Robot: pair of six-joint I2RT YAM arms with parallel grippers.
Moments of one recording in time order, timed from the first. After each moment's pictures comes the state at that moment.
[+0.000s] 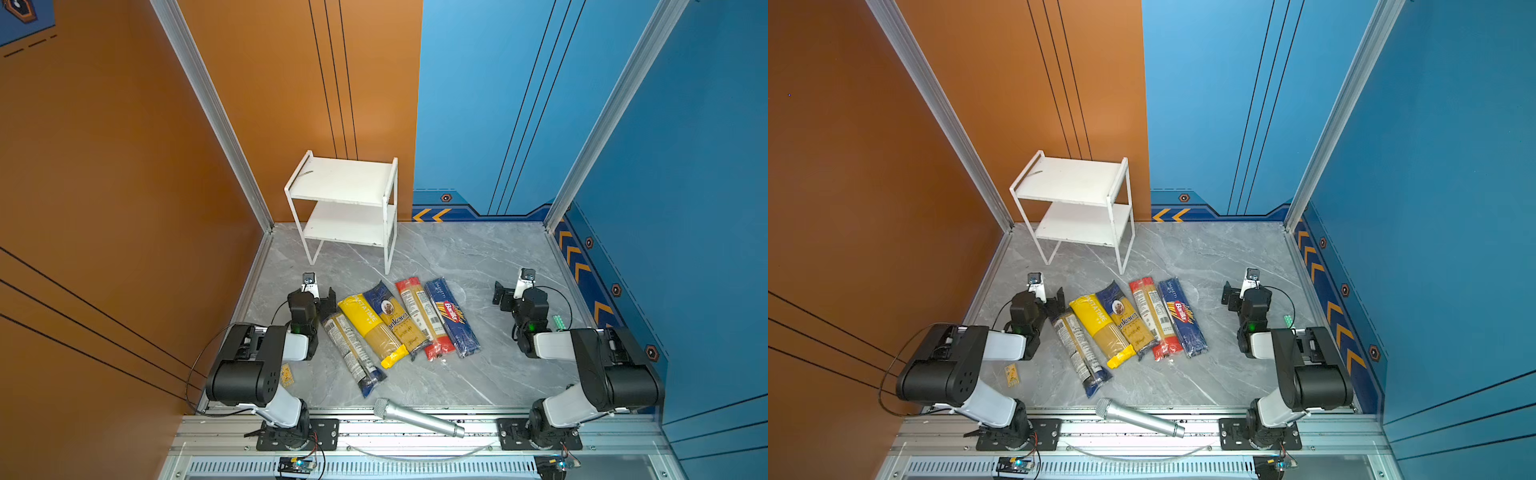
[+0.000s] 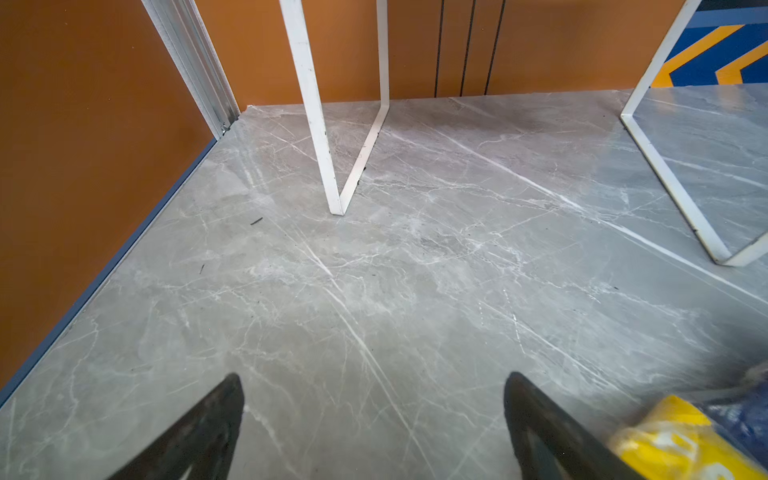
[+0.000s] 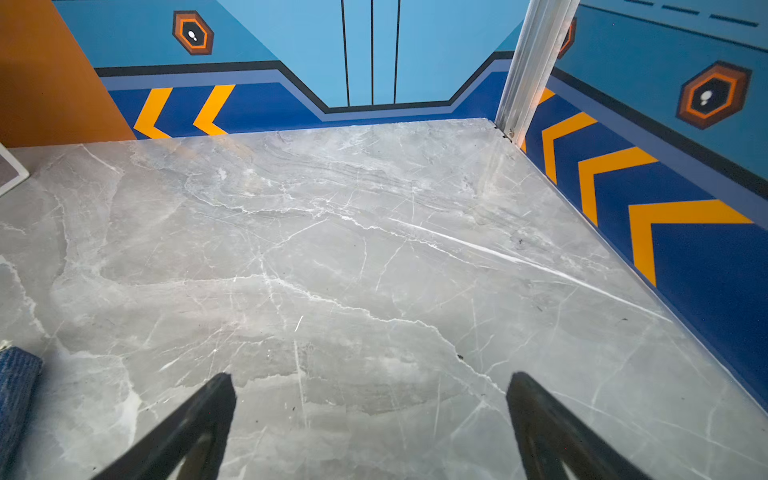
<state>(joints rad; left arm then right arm) -0.03 1.57 0.36 0.85 -0.16 0.00 0.04 1.54 0.38 0.82 0.18 0.06</state>
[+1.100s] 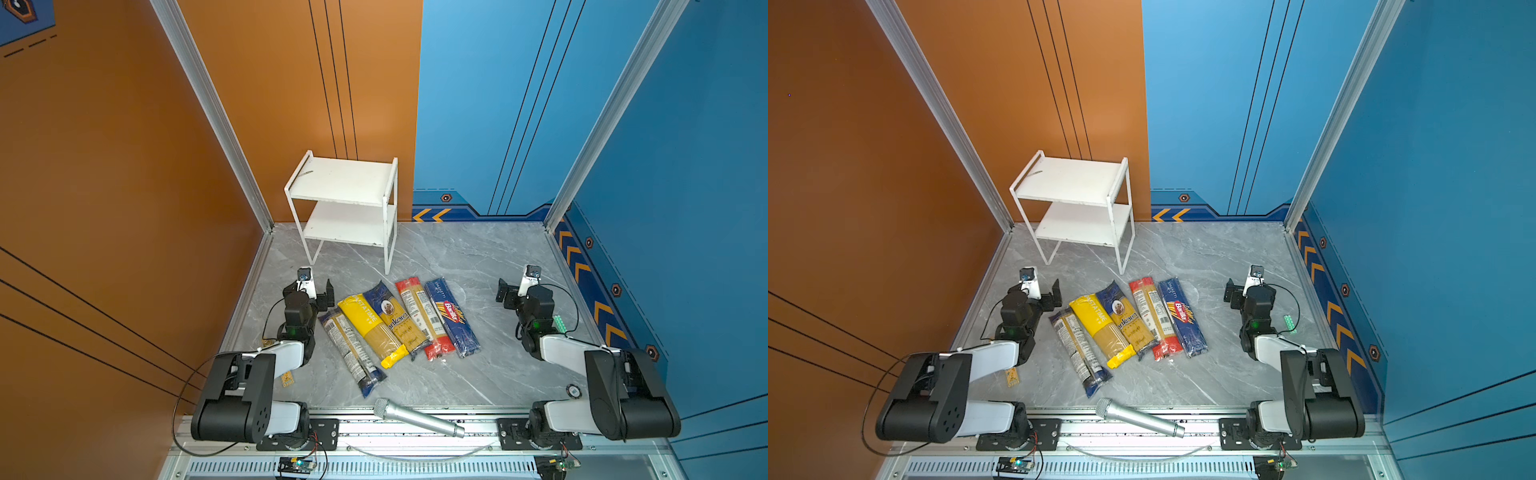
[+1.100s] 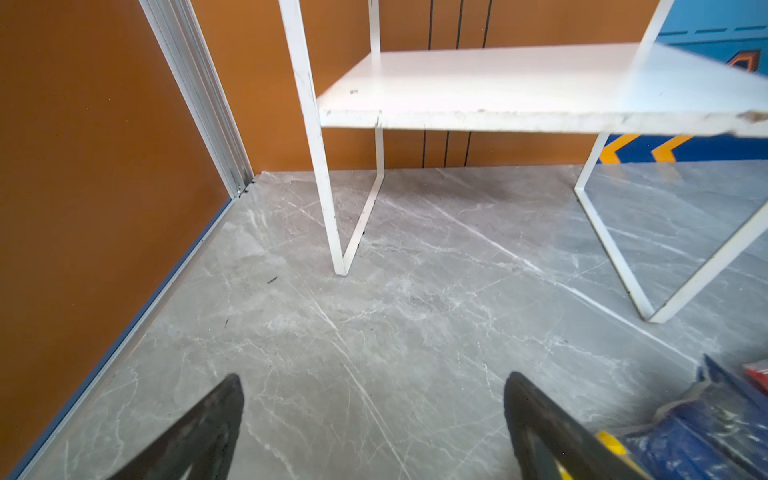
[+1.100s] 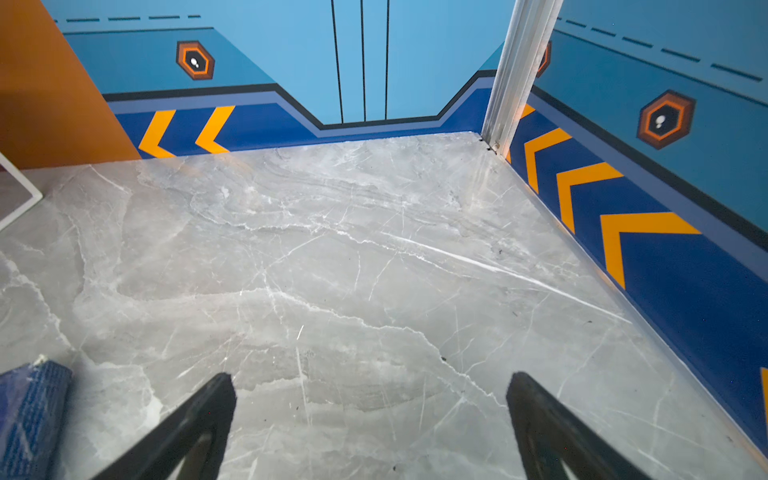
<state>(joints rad) -0.04 1.34 0.34 0.78 -0.14 0.01 0.04 1.35 0.43 0.59 0.20 0.08</state>
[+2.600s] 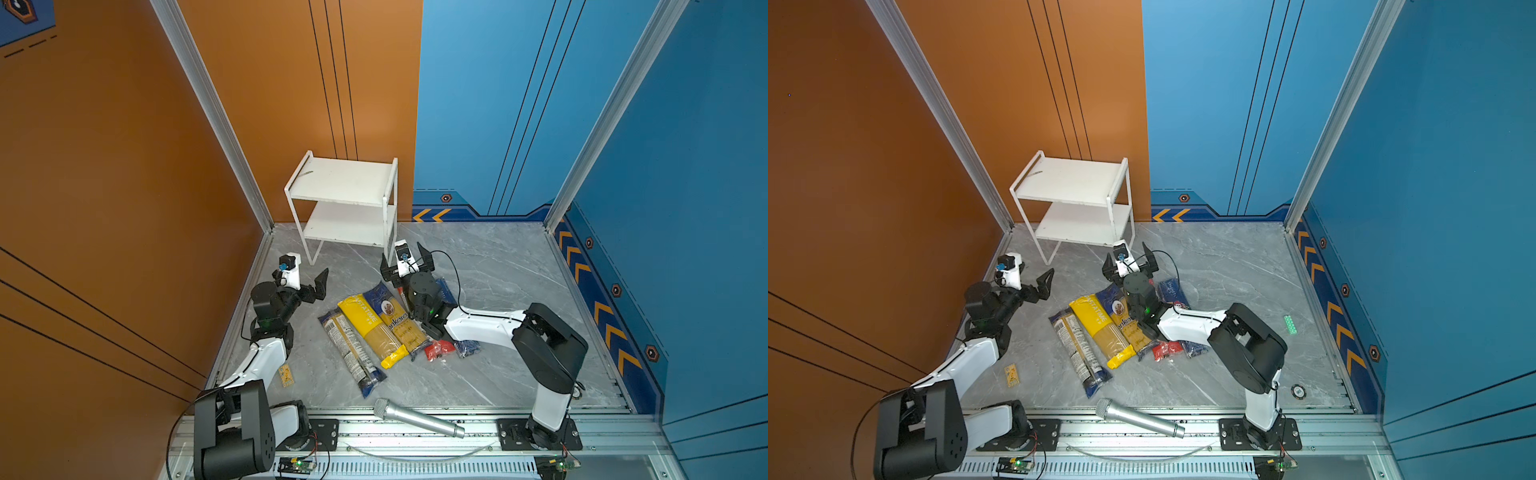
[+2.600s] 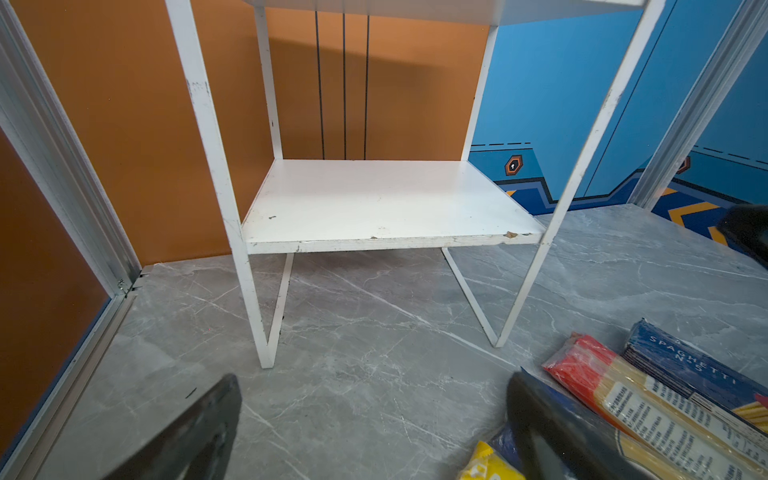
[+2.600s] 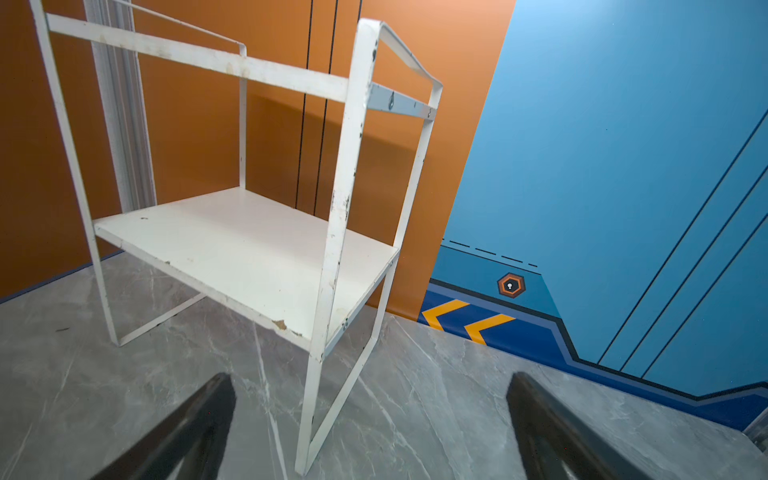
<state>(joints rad) 0.21 1.19 0.47 0.62 0.49 0.00 0.89 1.88 1.14 0.83 0.68 -0.23</state>
